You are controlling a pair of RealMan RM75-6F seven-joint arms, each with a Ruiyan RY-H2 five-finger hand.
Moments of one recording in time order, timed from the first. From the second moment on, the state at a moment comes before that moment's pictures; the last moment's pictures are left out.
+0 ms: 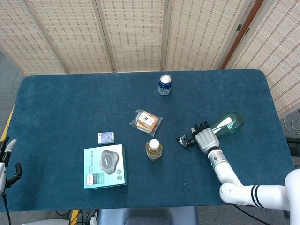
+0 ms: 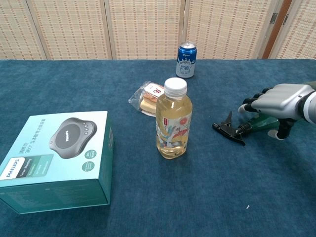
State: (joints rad) left arm -0.03 -1.15 -0.07 -1.52 1.47 1.57 -0.03; right arm 0.89 -1.40 -0.04 -1.63 -0.52 0.98 -1.12
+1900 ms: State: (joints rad) left arm -0.02 -1.20 -0.06 -1.45 1.47 1.56 -0.07; right arm 0.89 -1.47 -0.09 -1.51 -0.60 0.98 -0.98
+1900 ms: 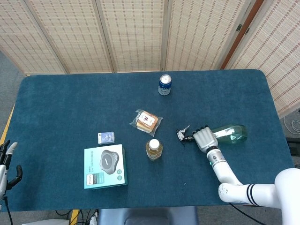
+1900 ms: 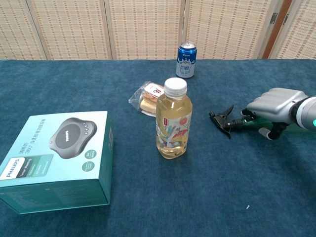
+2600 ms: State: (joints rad) left arm -0.05 -1.18 -0.07 -1.48 1.46 1.52 -0.04; right arm 0.81 -1.38 -0.04 -1.63 -0.82 1.11 -0.78
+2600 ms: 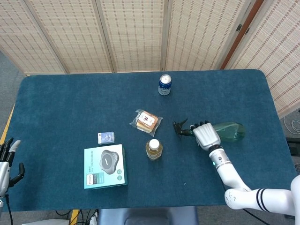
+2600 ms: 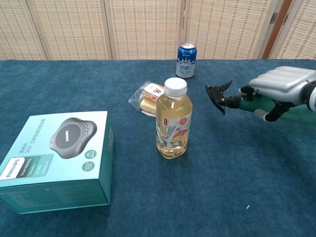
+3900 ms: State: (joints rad) left arm -0.09 -1.17 -0.05 -1.57 1.47 1.46 0.07; right arm 0.46 -1.29 0.12 -1.58 -1.42 1.42 0.37
